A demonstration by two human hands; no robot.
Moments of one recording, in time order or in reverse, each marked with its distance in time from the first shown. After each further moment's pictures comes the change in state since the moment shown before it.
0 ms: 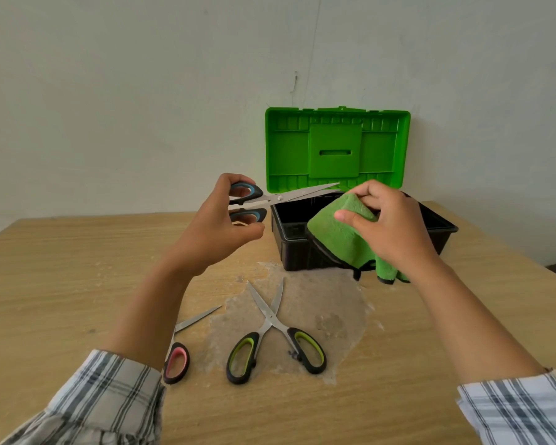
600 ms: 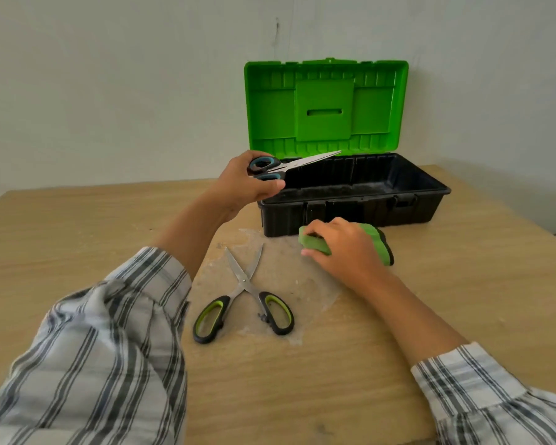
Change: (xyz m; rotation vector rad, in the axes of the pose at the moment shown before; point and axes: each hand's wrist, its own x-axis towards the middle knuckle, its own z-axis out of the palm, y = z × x) left_hand 0.061 -0.032 0.078 -0.206 -0.025 -0.305; right_hand -0.049 0.091 0.058 -0.390 -0.224 -0.236
